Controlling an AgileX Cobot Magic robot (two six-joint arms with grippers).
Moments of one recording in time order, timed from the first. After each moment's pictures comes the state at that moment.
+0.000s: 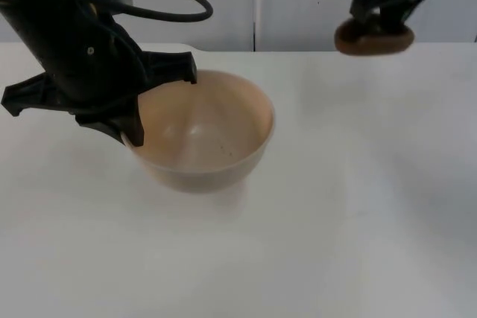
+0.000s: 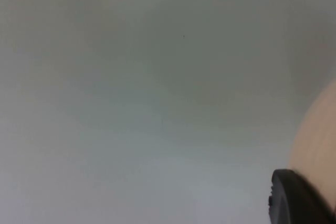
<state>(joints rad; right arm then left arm) 0.45 2.17 -2.01 -0.25 1.09 -0.22 -0.39 1.75 -1.09 -0.09 0.69 -0.42</state>
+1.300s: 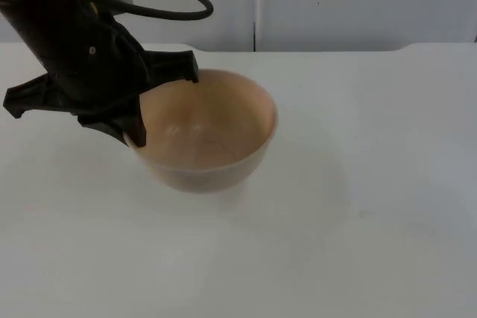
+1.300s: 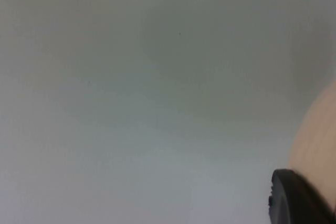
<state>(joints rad) 0.96 2.08 -2.01 -1.00 1.13 0.05 -0.39 1.75 -1.09 -0.11 0.69 -0.42</state>
